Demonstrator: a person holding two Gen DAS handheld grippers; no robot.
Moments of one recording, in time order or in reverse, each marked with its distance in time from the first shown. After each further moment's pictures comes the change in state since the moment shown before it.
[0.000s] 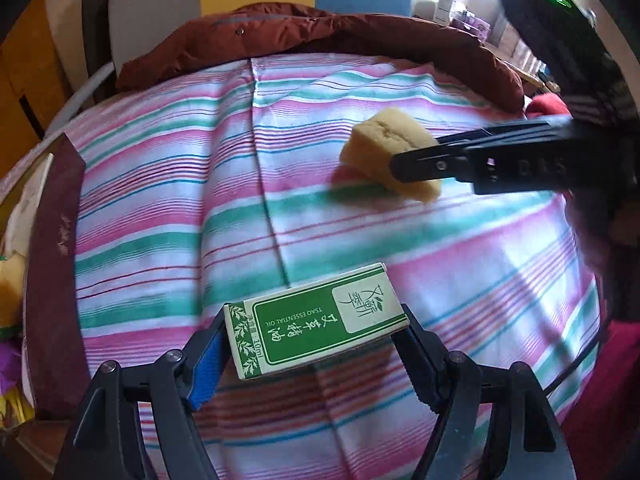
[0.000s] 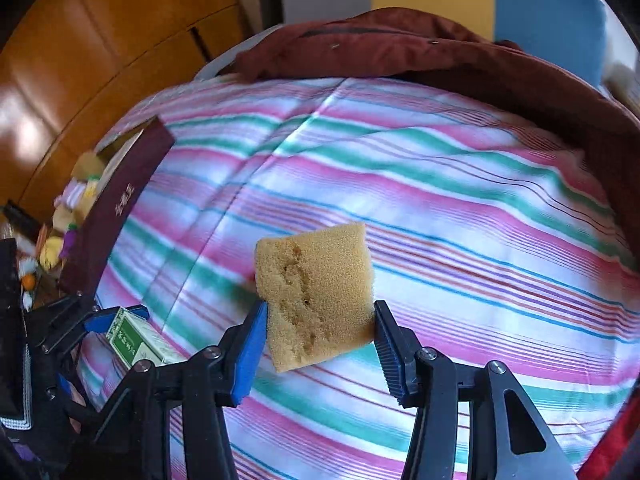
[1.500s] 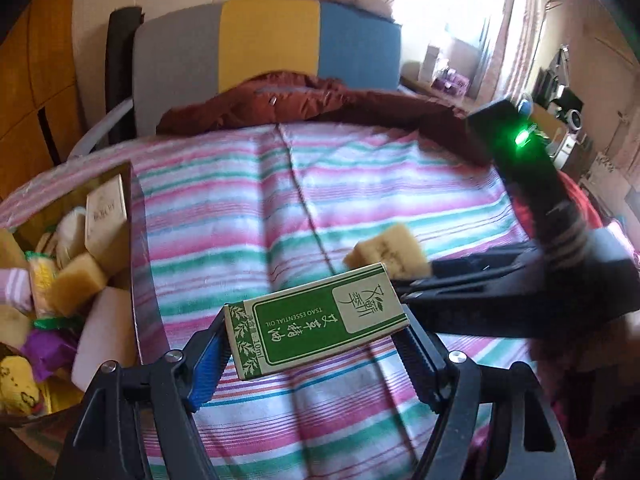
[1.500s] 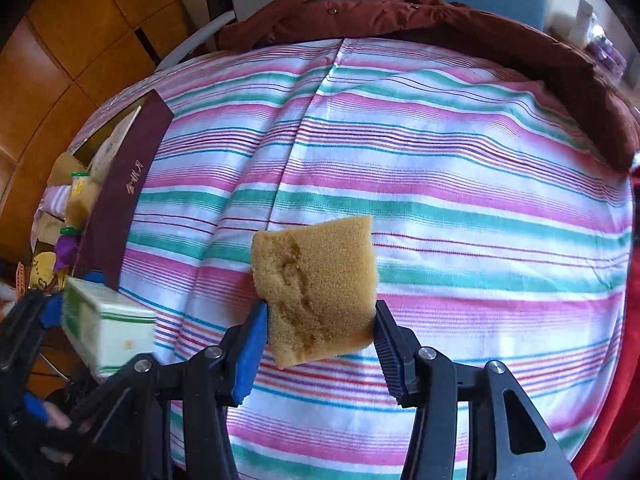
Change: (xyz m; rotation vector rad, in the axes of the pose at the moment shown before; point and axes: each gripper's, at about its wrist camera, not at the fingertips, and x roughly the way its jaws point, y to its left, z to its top) left arm -0.090 0.047 -0.029 -0.014 -0.234 -0.066; right arm -0.016 0.095 -0.047 0.237 0.058 -0.154
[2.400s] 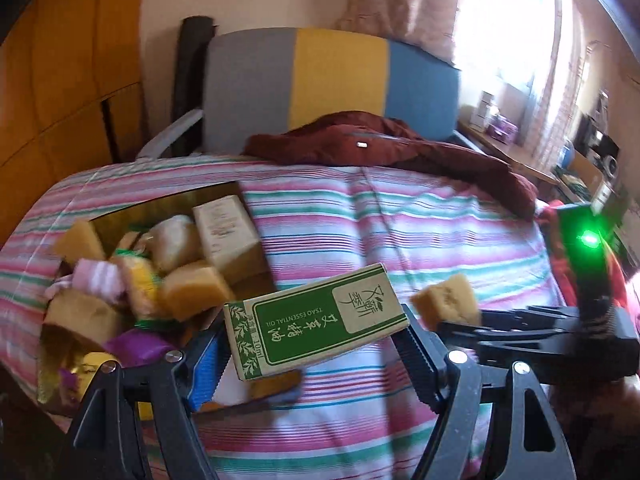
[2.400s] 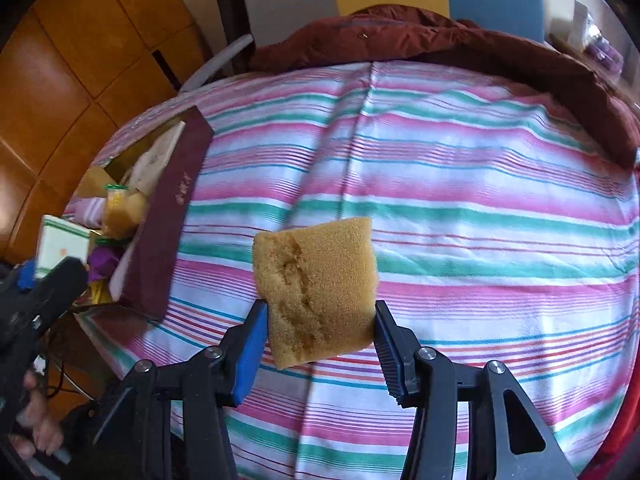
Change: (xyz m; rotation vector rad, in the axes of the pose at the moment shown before) left arm -0.047 0.089 0.005 -0.164 -0.092 0.154; right arm -0.016 0.044 -0.010 0.015 -0.096 0.063
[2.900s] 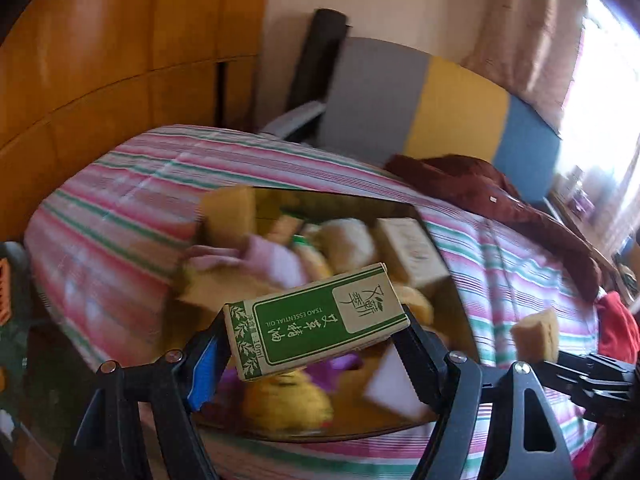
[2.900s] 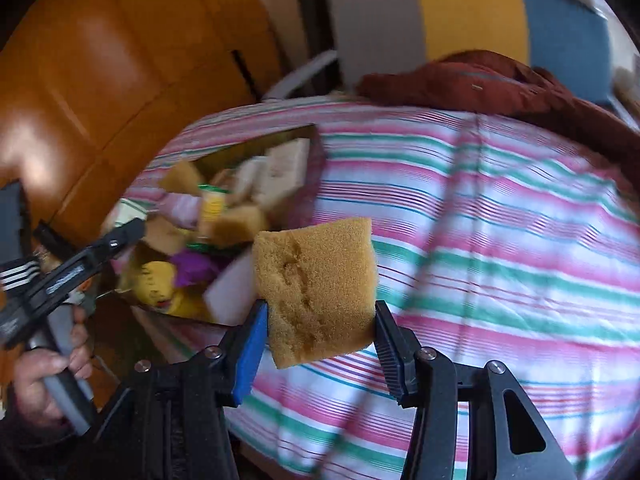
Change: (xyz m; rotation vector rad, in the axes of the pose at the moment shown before) left arm -0.030 0.154 -0.012 -0.286 -0.035 0.208; right arm -0.016 0.093 0.015 -0.171 -0.063 0.185
